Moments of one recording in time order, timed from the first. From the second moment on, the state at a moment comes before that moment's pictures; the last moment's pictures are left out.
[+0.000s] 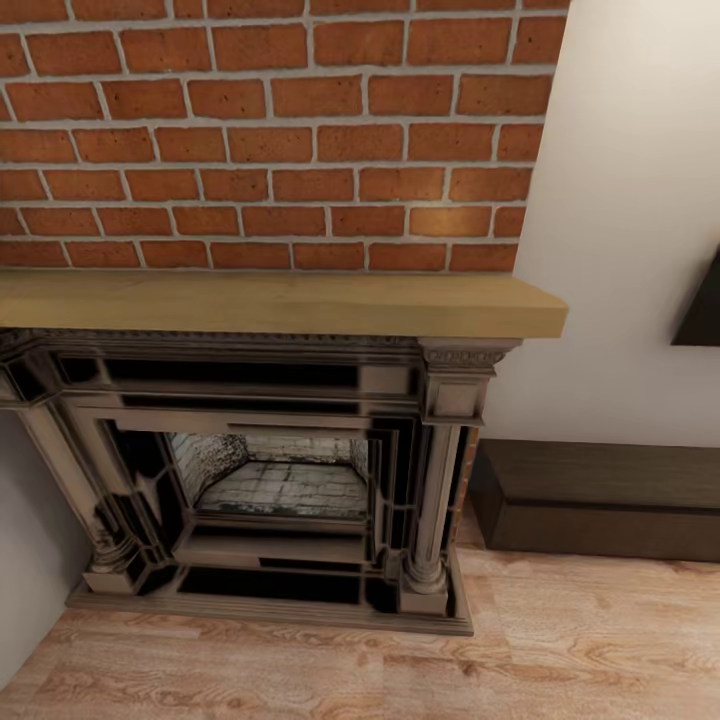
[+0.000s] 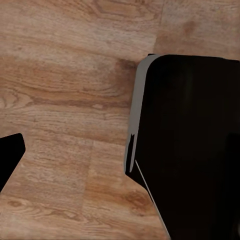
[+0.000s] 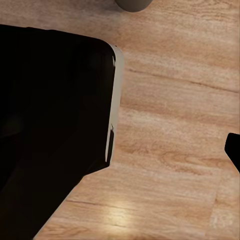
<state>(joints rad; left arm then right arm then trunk) 0.12 0.10 0.18 -0.05 0.00 -0.43 -0.07 0.13 -0.15 -0.39 0.04 0.45 -0.56 0.10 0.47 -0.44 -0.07</state>
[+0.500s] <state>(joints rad) 0.13 0.10 0.18 -0.05 0.00 -0.43 -0.07 0.15 -0.15 -0.39 0.04 0.44 -0.57 0.10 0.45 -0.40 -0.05</state>
